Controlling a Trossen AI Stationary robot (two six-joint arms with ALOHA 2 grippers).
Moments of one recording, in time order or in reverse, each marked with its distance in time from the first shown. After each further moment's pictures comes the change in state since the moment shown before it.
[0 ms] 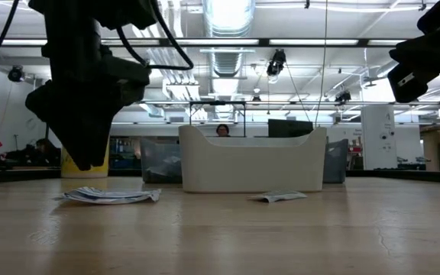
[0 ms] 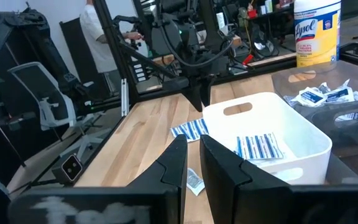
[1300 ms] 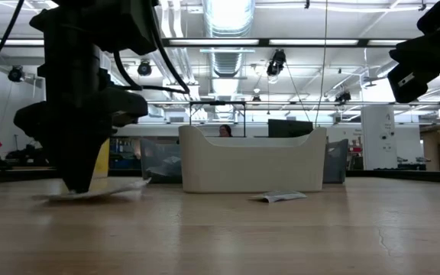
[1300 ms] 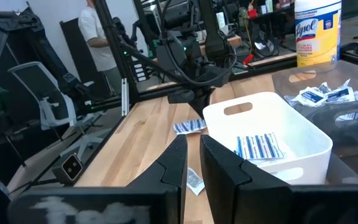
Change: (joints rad) left arm 0.000 0.097 -0.039 0.069 0.042 -0.087; right arm 0.000 0.001 0.000 0.000 -0.002 0.000
